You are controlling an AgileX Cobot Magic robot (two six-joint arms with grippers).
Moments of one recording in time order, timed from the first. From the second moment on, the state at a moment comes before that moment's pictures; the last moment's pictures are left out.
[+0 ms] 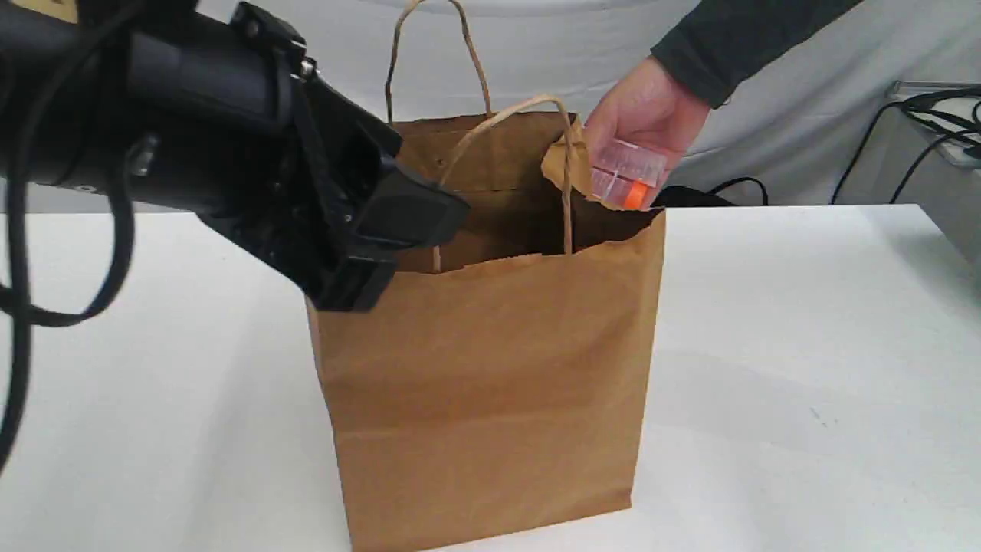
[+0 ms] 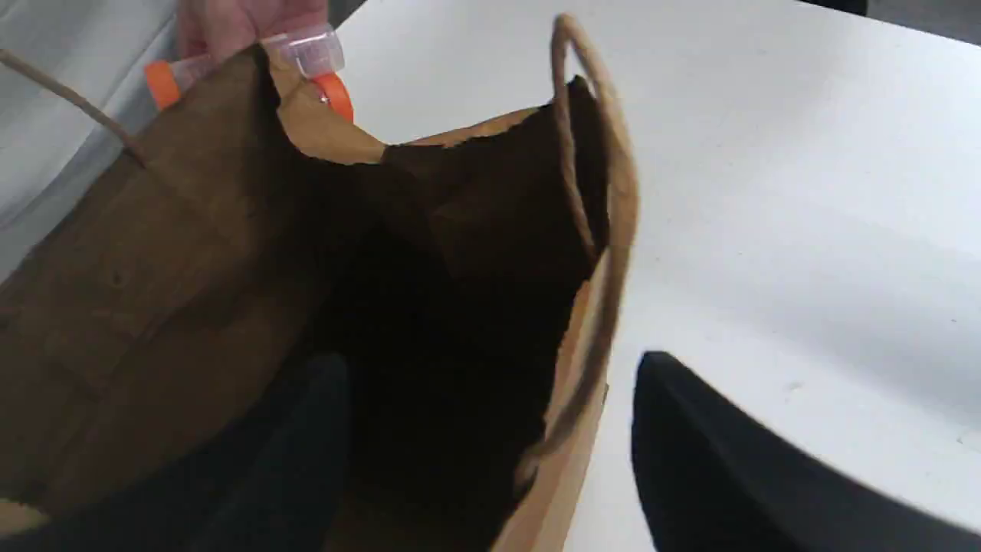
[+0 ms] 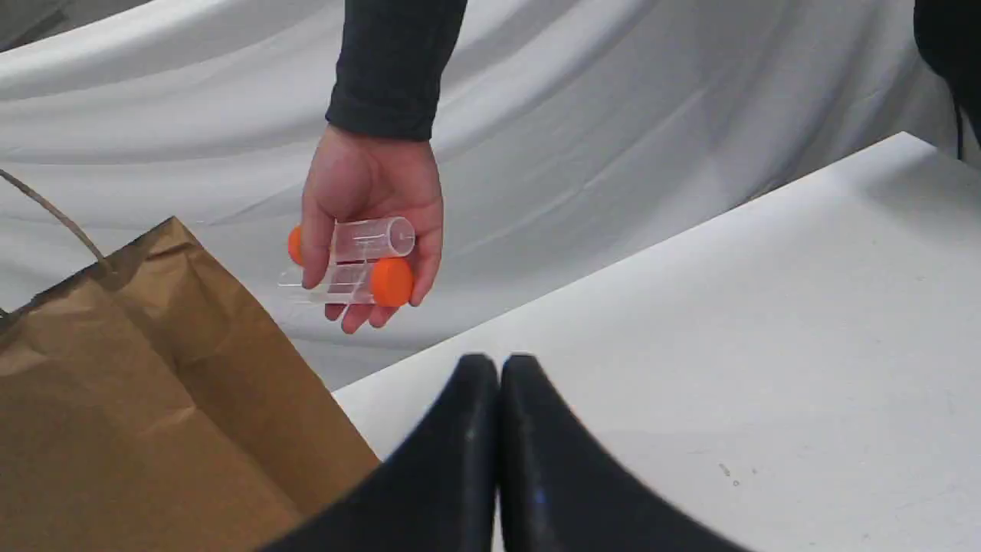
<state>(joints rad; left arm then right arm) -0.62 1.33 -1.18 -0.41 0.62 0.62 0.00 0.00 0.00 0.53 0.13 -0.02</state>
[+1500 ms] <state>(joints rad) -0.62 1.40 -1.18 -0.58 0.51 0.63 0.00 0.98 -1.46 0.52 0.70 -0.38</state>
